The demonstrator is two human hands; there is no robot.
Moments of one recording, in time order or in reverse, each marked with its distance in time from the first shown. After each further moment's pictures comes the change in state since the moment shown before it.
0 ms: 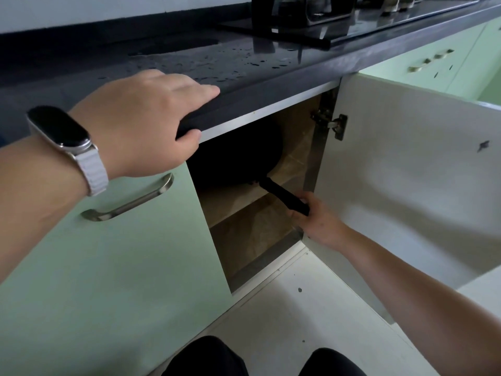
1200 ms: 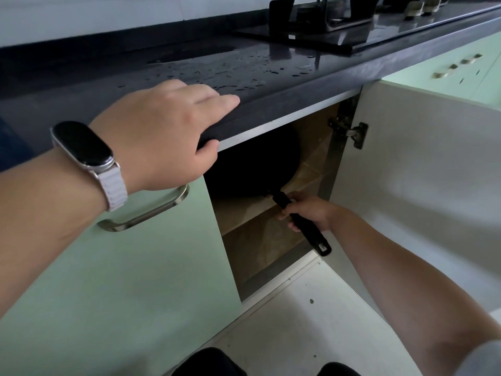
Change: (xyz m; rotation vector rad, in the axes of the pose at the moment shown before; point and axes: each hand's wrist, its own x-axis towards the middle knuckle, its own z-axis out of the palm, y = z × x) left_hand -0.001 -0.001 0.003 0.058 0.052 0.060; right_hand 0.077 -0.026 0.013 0.483 -0.429 0.303
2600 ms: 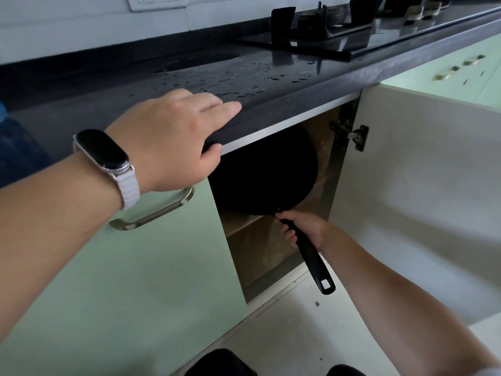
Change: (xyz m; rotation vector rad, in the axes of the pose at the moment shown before) left_hand 0.000 0.001 0.000 0.021 0.001 0.004; right_hand -0.006 0.026 0.034 0.403 -0.051 0.133
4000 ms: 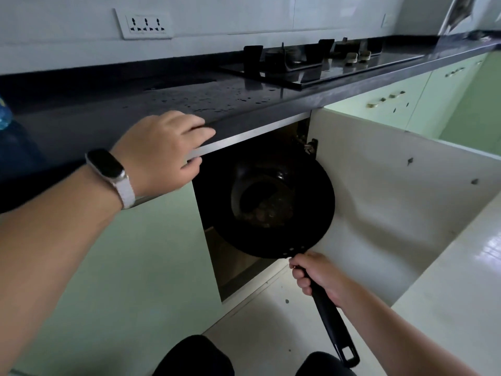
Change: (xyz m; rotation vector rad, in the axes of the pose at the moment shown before) left_hand -0.028 0.019 -0.014 -0.045 0.102 0.070; right_hand -0.160 0.087 -0.016 -0.140 0.285 -0.114
